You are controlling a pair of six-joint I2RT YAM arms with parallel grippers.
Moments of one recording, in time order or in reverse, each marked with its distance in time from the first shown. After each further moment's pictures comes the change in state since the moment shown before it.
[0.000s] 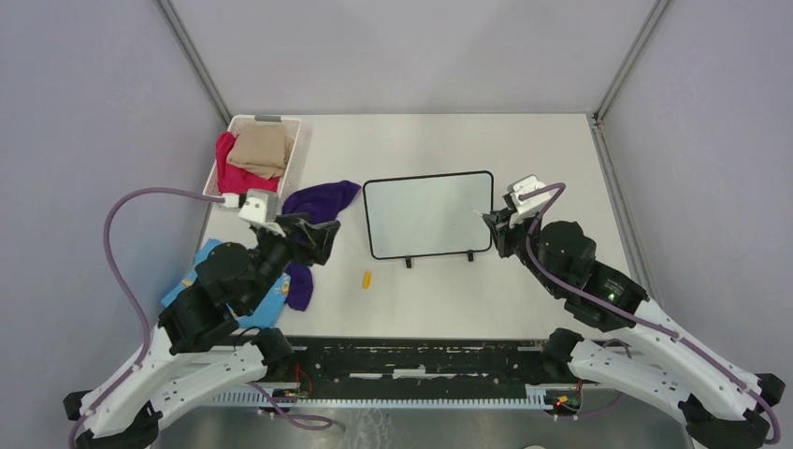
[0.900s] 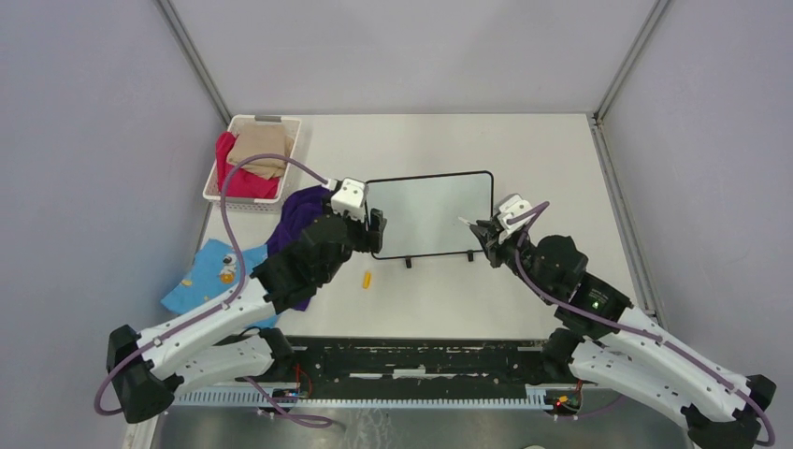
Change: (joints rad) left arm 0.000 0.426 -0.138 0.332 -0.019 0.120; right arm 0.000 -0.087 -0.213 0.208 -0.141 -0.110
